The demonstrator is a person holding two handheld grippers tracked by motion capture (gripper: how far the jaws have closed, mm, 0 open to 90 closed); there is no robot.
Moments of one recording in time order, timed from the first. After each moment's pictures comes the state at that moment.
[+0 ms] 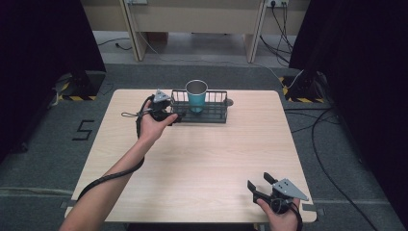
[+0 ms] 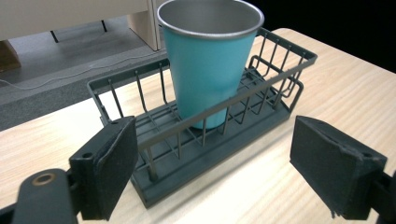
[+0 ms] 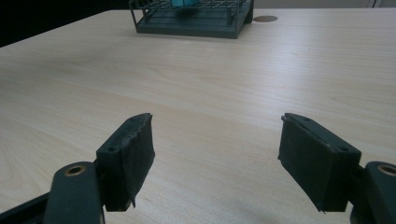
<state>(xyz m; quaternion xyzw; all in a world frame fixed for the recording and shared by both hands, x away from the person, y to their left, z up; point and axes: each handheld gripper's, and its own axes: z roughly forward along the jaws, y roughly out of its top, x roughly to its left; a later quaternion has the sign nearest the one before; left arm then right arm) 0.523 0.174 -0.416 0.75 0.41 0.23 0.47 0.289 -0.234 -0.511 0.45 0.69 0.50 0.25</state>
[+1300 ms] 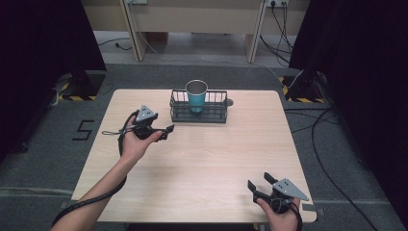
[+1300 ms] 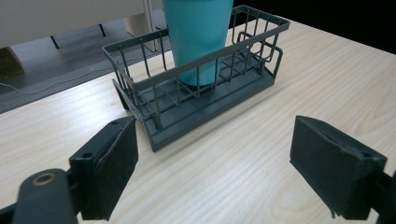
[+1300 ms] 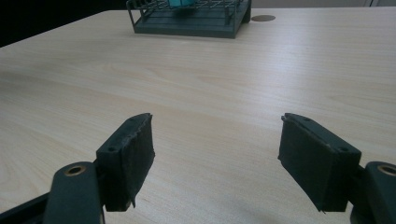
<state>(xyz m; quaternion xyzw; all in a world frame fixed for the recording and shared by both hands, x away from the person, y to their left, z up) 0.462 0.214 -0.427 0.76 0.38 0.24 0.47 0.289 -0.234 -0.511 0.46 0.69 0.50 0.25</state>
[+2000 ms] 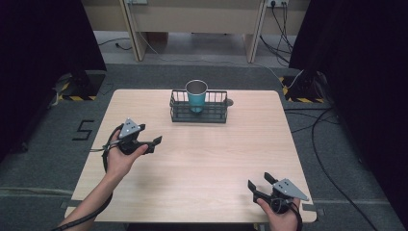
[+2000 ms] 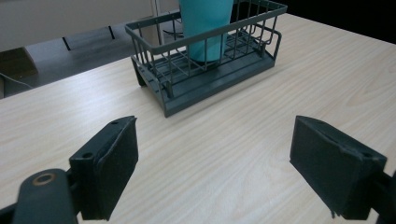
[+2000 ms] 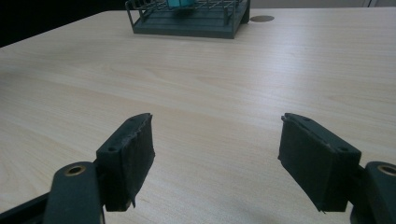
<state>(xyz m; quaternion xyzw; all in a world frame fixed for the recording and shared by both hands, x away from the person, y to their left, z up) 0.417 0.250 -0.442 0.75 0.39 0.26 0.48 0.289 -0.234 -0.511 0.46 0.69 0.50 0.25</state>
